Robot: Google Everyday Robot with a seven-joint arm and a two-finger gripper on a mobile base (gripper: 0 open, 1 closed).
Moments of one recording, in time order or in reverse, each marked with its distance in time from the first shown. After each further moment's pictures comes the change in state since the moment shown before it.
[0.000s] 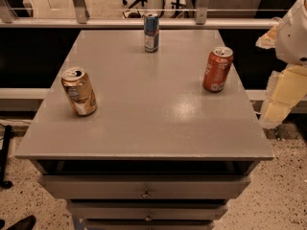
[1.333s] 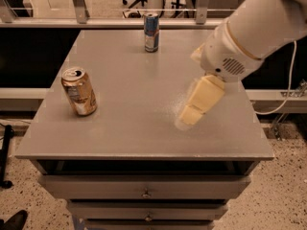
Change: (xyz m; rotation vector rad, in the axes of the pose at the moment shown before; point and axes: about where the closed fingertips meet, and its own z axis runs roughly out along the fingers) arm -0.125 0.027 0.051 -0.116 -0.314 0.066
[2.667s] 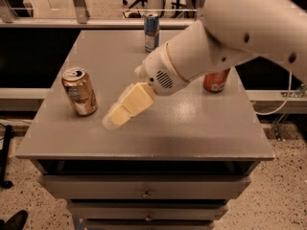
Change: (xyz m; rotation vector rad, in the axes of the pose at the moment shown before) arm -0.105 0.033 0.085 -0.195 -0.326 0.129
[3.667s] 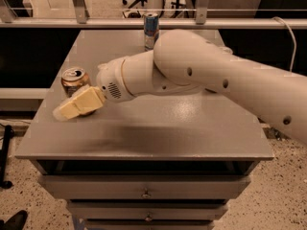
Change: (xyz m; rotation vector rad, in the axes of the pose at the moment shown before) arm -0.062 -0.017 0.094 0.047 -0.298 0.005
